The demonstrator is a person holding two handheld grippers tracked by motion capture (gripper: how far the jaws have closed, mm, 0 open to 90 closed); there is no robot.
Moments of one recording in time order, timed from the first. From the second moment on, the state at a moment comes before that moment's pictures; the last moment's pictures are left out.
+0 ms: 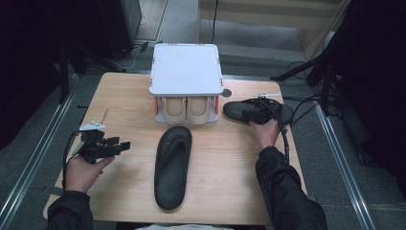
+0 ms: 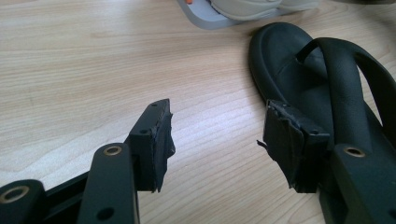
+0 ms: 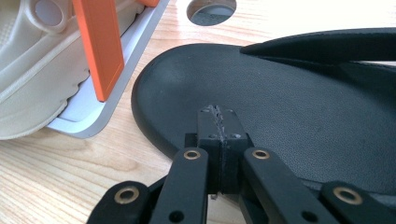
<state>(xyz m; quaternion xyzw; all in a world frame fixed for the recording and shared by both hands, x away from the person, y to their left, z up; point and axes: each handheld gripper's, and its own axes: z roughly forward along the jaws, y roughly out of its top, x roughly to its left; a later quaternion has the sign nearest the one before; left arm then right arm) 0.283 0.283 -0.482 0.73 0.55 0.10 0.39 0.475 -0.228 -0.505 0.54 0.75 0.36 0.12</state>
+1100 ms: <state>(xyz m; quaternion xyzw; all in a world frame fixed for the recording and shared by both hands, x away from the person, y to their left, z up) 0.315 0.258 -0.479 0.75 0.52 0.09 0.40 0.445 -0.249 -0.504 0.54 0.75 0.36 0.11</state>
